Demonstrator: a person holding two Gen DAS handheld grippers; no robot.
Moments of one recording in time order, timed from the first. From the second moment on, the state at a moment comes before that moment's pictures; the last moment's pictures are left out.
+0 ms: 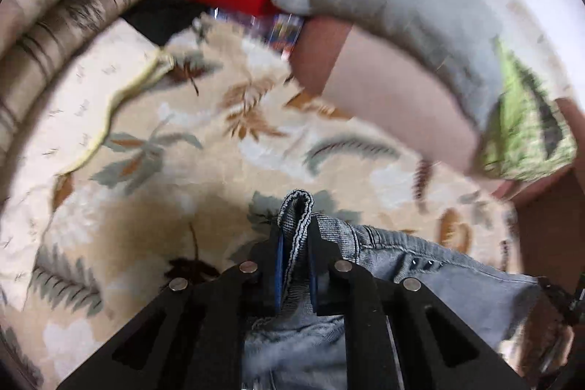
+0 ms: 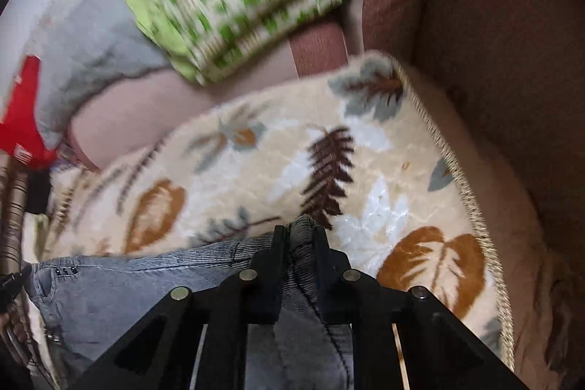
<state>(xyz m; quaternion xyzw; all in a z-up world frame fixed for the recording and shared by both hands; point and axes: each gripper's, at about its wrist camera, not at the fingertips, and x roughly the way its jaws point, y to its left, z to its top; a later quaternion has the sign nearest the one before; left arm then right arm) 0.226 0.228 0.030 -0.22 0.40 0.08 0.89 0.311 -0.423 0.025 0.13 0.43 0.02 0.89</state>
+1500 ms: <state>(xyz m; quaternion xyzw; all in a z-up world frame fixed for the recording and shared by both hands) 0.038 0.170 -0.073 -0.18 0.47 0.13 0.86 0.038 -0.442 -0.048 0.23 0.48 -0.07 0.84</state>
